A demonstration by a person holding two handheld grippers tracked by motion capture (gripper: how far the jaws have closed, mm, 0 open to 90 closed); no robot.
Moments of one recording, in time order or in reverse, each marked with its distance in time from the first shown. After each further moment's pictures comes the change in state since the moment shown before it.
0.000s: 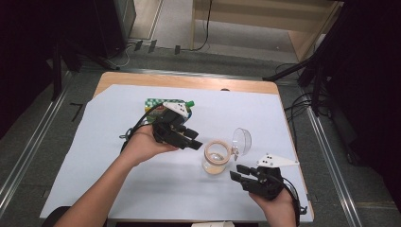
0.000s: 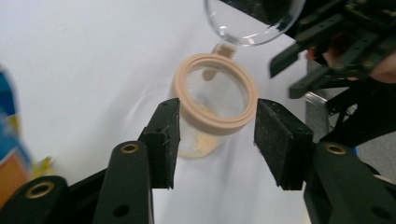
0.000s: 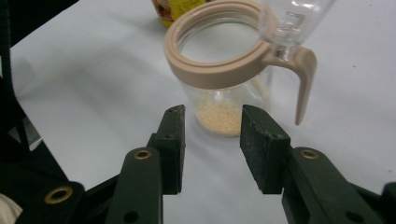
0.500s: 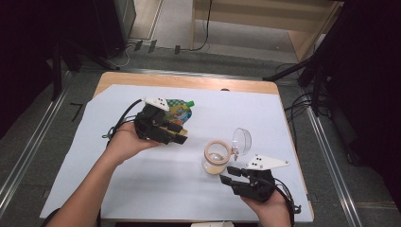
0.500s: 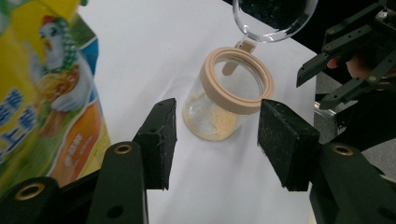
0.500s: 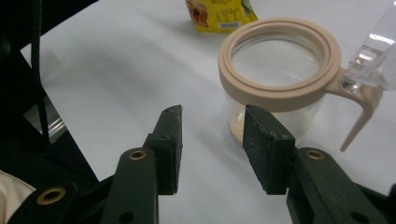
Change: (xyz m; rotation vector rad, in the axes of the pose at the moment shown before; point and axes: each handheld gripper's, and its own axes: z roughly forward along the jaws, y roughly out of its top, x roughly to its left) left arm 0.011 -0.017 -0.036 -0.032 0.054 -0.033; right arm 0.027 0.013 0.006 0.010 0.048 -0.067
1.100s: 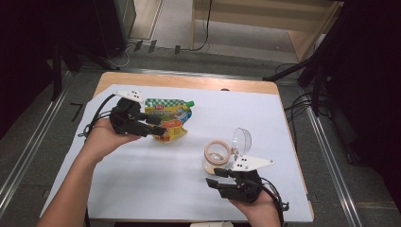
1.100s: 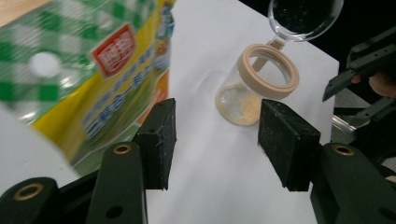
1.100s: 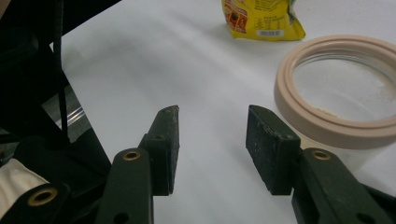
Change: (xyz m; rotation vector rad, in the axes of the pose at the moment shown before) left arm 0.020 -0.021 -0.049 -0.040 0.090 -0.054; right arm 0.023 0.011 0.020 0.023 0.066 -0.056
